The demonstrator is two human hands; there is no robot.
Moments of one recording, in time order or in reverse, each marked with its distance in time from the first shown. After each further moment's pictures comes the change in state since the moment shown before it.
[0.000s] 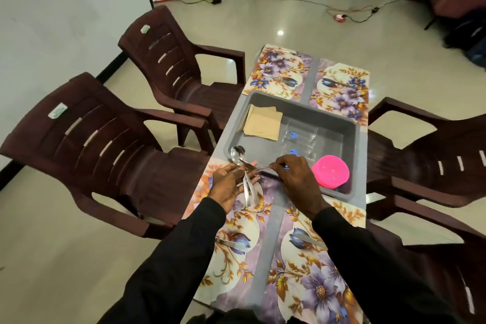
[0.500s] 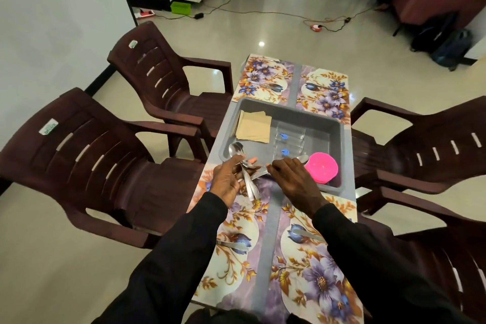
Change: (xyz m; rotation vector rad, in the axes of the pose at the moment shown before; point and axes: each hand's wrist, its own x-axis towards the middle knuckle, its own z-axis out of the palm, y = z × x) left_hand -0.013 0.016 0.008 -0.060 -0.093 -0.035; right_hand -0.011 -0.021 -0.028 -0.222 -0.001 -0.162
